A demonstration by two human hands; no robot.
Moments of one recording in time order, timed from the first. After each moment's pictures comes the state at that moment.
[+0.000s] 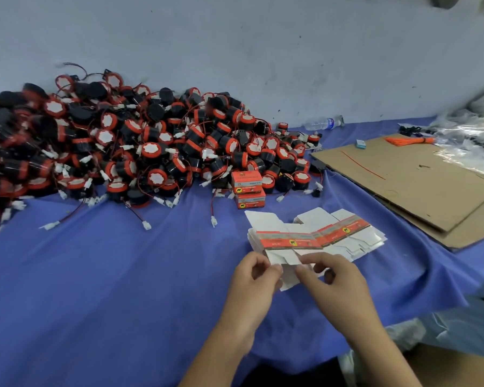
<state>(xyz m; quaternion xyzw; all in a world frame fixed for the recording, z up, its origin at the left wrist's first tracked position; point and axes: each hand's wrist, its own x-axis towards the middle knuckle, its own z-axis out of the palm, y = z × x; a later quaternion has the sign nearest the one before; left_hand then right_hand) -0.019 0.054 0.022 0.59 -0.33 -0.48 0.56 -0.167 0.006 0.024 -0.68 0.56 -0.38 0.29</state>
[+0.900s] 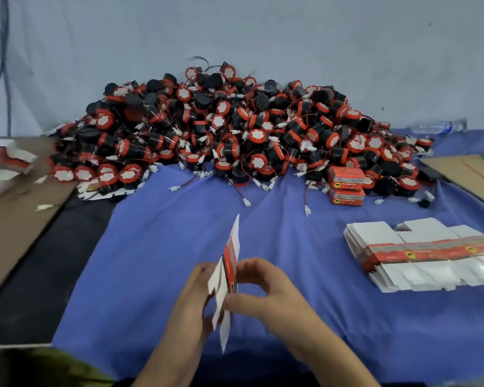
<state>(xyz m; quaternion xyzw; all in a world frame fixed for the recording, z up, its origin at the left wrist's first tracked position) 0.130 0.229 0.005 0.56 -0.21 -0.40 0.70 0.017 0.125 0.025 -0.69 0.28 -0.17 0.65</state>
